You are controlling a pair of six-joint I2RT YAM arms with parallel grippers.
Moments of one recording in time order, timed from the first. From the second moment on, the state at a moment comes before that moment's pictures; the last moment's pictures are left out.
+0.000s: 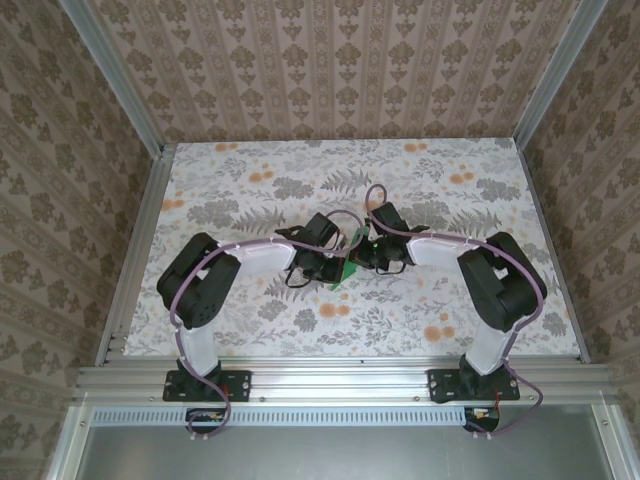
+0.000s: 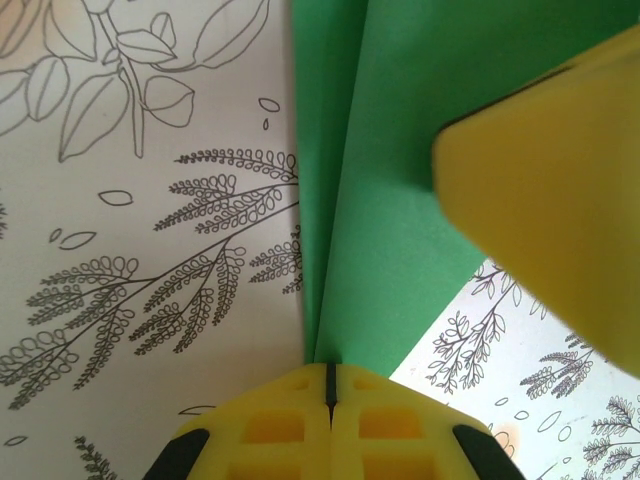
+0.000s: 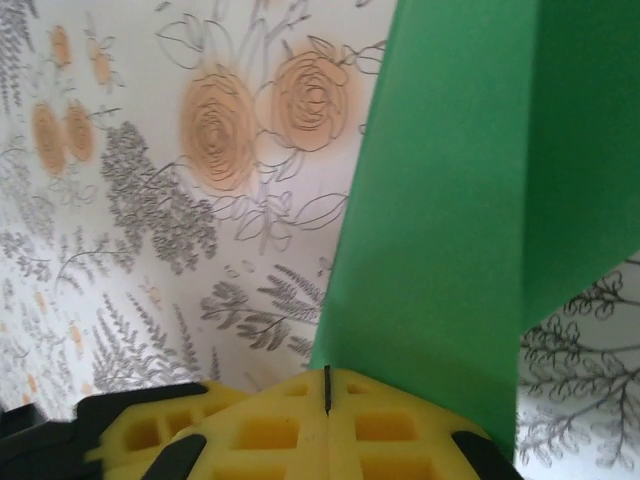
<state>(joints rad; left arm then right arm) -0.80 1.86 1.08 -0.36 0.29 -0.42 0.48 1.78 0.95 -0.17 -0.35 0.81</state>
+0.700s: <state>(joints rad) -0.73 1.74 0.98 -0.20 0.47 -0.51 0.47 1.84 0.94 -0.11 -0.38 0.81</state>
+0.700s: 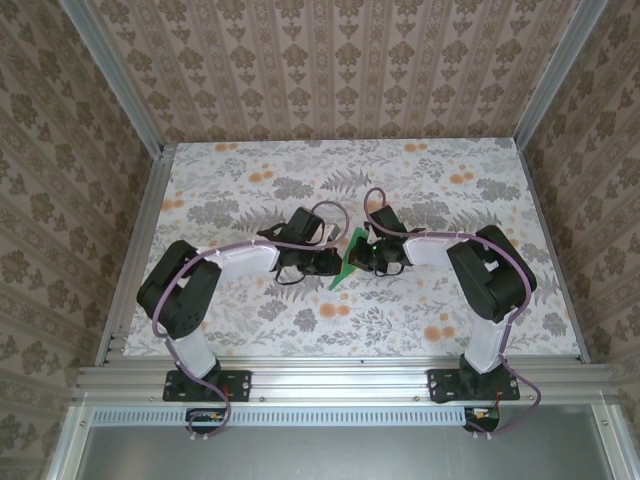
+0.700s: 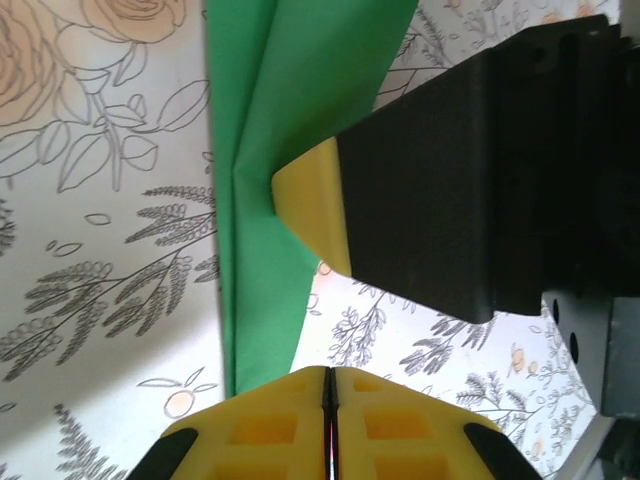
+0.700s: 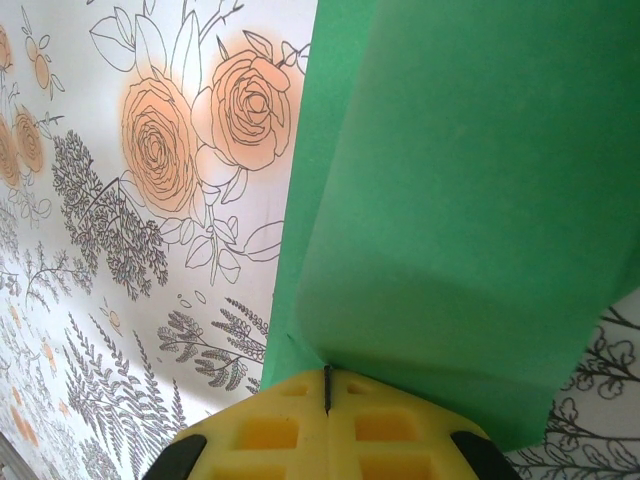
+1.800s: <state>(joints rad) -0.67 1.85 0.96 -0.17 0.55 -0.56 0.33 1.76 1.00 -0.16 -0.34 0.67</state>
